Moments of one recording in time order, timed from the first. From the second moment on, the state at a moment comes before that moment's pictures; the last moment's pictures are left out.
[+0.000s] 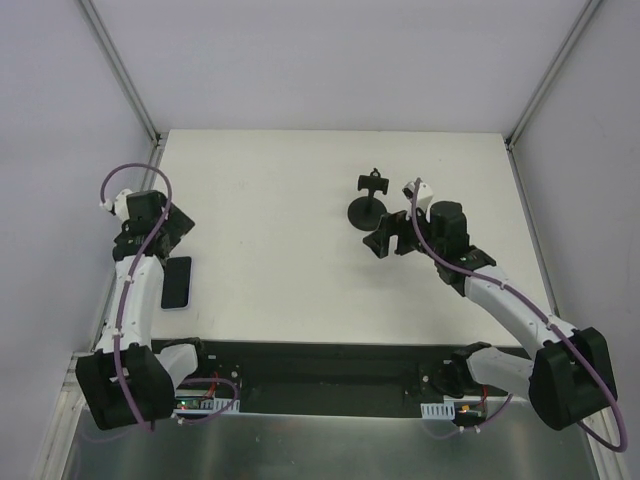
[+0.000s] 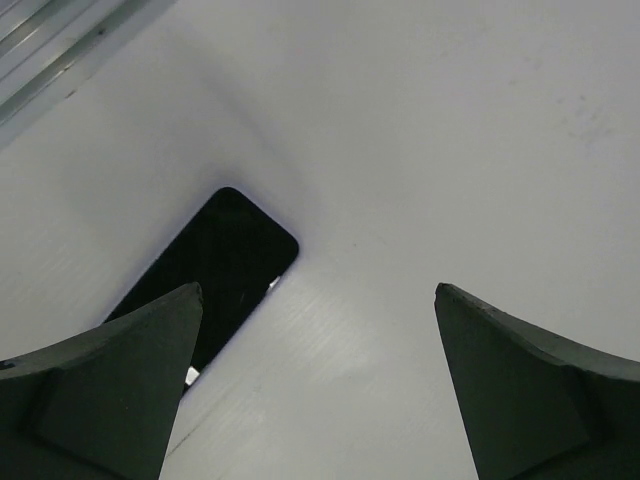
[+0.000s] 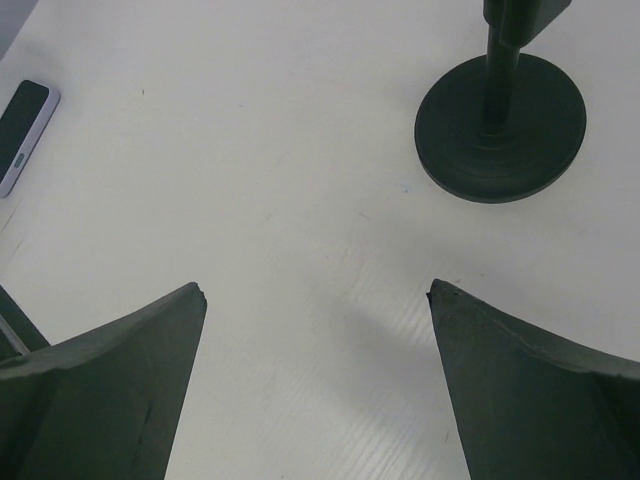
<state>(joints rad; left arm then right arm) 0.16 1.05 0.83 -0.55 -0.22 -0.62 0.41 1.14 0.68 -0.01 -0.34 0.23</state>
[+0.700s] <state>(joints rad) 0.53 1.52 0.84 -0.44 0.08 -0.54 0.42 1.04 0.62 0.06 -0.31 0.20</state>
